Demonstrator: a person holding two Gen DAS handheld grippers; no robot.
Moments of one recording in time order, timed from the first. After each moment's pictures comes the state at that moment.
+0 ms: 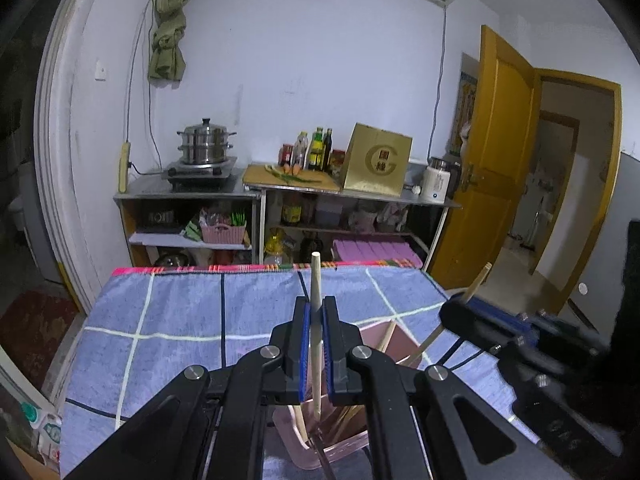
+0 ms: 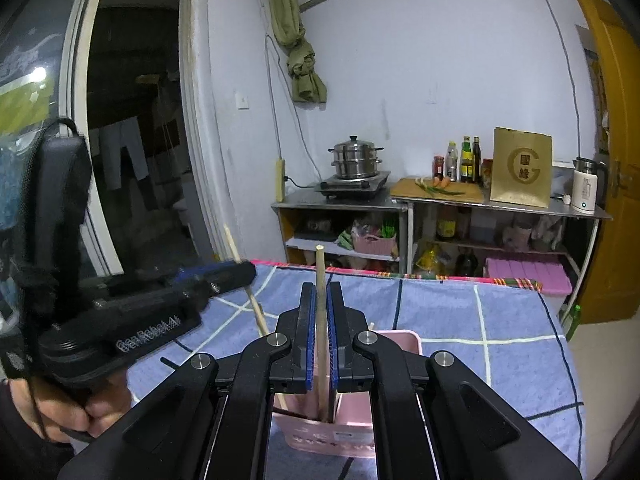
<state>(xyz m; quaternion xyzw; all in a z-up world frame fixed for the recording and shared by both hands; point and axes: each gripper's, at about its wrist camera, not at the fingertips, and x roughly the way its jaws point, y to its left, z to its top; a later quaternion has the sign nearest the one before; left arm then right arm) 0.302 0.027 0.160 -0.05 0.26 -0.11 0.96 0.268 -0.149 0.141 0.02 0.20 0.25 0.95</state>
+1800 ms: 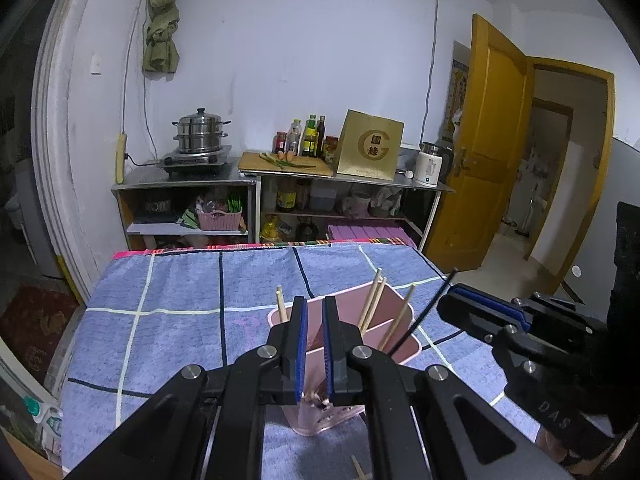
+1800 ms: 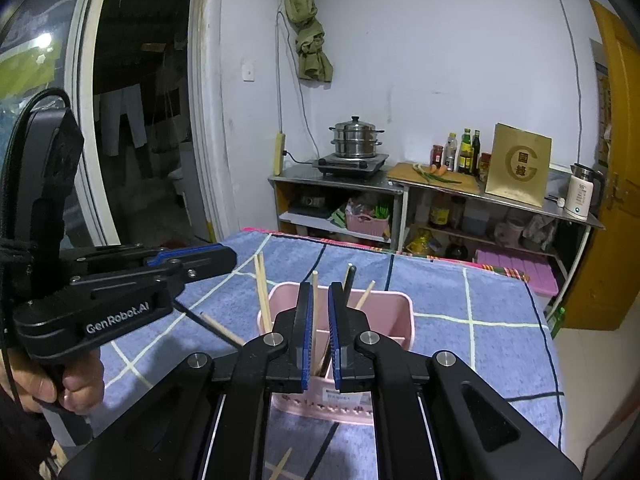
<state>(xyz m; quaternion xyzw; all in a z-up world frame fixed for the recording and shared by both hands) 0.262 0.028 0.150 -0.04 0.27 -0.12 0.95 0.244 -0.153 0.132 -0.03 0.23 0.24 0.94</state>
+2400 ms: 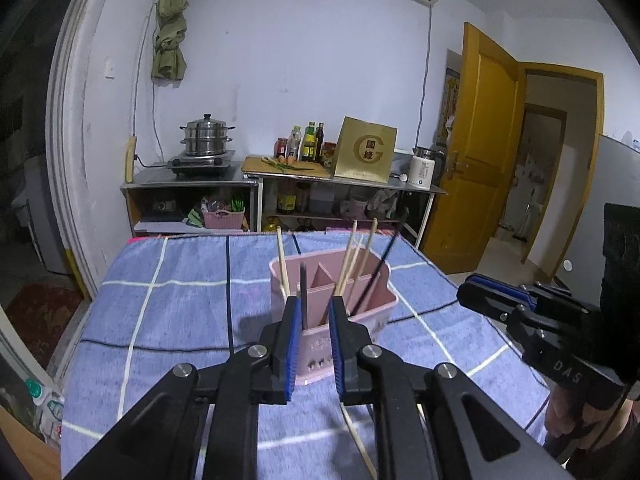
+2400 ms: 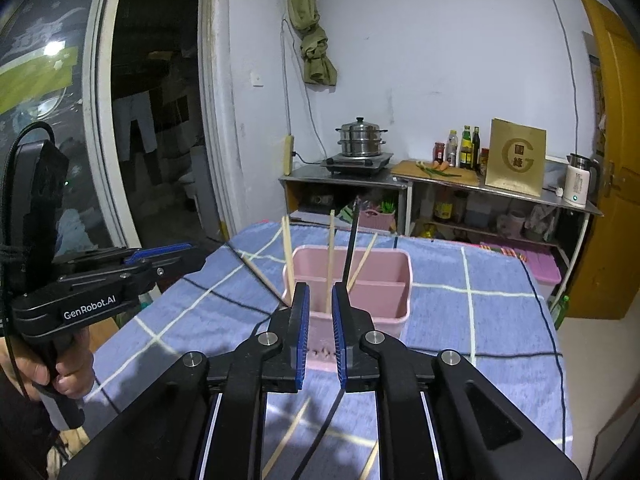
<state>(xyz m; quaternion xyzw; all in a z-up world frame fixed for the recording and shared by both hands) 0.173 0.036 0.137 -0.04 0.25 -0.12 0.96 0.182 -0.177 0.119 -0.02 0.23 0.26 0.94</state>
